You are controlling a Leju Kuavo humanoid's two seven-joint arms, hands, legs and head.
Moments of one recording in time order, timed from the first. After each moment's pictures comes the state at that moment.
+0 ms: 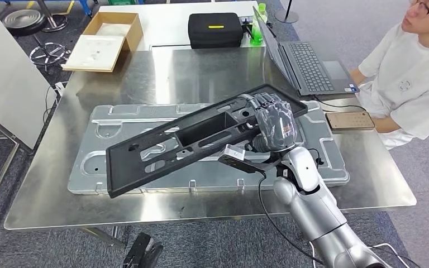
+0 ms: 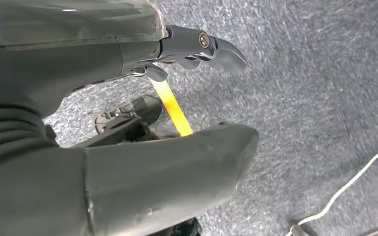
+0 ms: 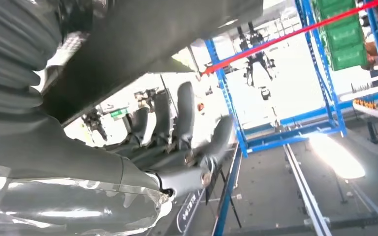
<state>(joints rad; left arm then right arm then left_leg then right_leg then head) -0.23 -0.21 0.61 -0.22 -0.84 -0.07 -0.48 -0.58 -0.02 0.46 -1.27 0.97 -0.57 -0.14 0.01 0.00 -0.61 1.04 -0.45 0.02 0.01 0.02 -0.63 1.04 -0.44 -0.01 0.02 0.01</state>
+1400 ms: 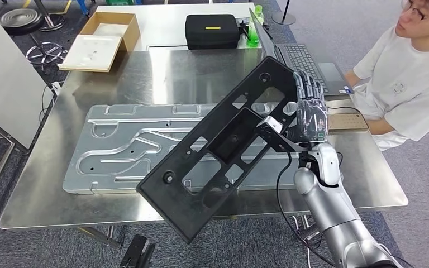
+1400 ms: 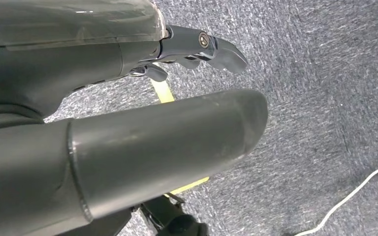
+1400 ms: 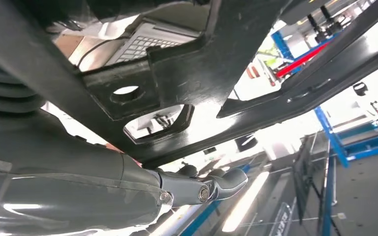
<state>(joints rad) -0.21 -0.21 0.60 -0.22 -0.81 -0.04 -0.49 -0.61 -0.04 0.28 -1.14 0.85 -0.59 -0.06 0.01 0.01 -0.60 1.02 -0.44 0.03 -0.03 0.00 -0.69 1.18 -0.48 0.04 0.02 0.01</state>
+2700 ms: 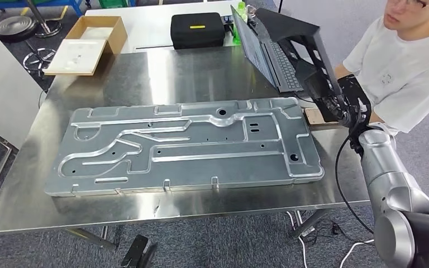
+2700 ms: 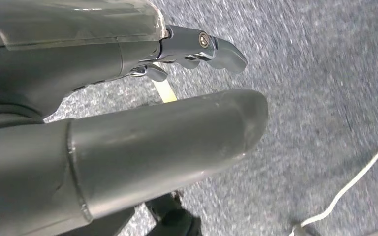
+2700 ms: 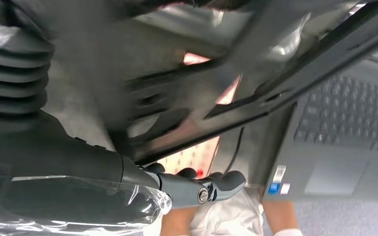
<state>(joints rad) -0.21 -0.20 0.55 -0.22 -0.78 -0.06 -0.49 -1.00 -0.20 -0.05 -0.49 0.31 0.03 0.11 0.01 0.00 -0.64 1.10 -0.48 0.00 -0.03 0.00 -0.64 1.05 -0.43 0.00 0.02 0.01</state>
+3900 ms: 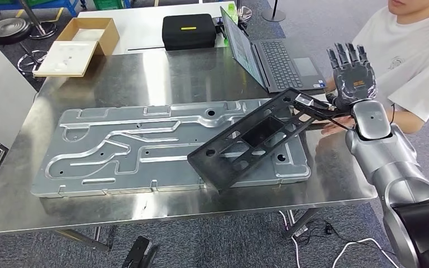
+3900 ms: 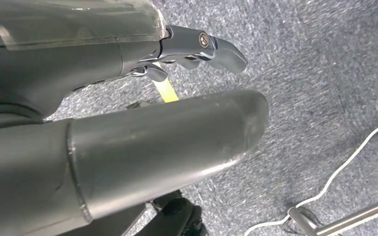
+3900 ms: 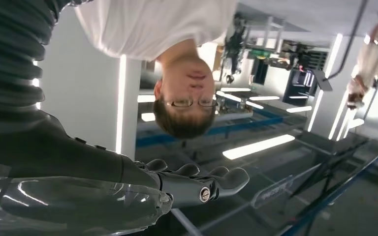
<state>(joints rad) -0.20 -0.20 0.53 -0.22 -0.76 -0.06 -0.50 -1.05 -0.26 0.40 -0.54 1.34 -0.65 0.03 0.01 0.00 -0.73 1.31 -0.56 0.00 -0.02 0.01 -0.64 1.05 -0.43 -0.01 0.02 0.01</state>
